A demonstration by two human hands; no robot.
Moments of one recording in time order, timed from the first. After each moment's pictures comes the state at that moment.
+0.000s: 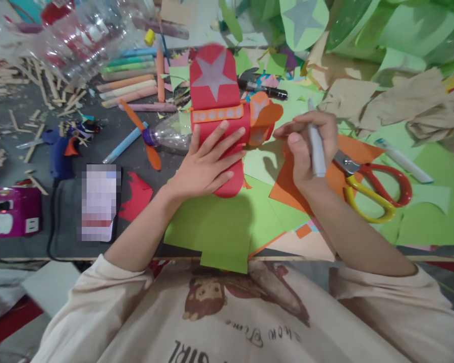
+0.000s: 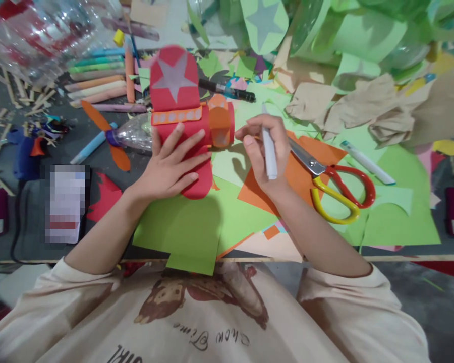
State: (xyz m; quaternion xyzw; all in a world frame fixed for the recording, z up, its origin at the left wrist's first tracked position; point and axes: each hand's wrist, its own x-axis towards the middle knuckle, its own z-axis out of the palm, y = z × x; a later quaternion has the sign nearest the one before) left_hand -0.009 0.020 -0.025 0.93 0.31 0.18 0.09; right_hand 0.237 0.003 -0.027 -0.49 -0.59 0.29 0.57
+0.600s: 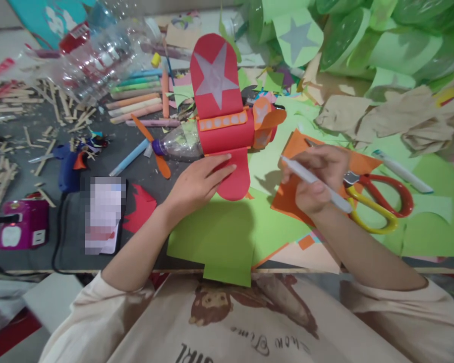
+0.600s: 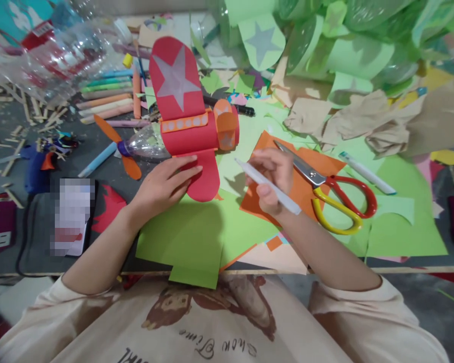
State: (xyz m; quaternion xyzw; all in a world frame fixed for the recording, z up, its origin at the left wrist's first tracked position) left_hand -0.015 0.009 -0.016 0.92 0.34 0.18 0.09; right_hand 0.238 -0.015 -0.031 -0.40 -0.59 0.27 0.65
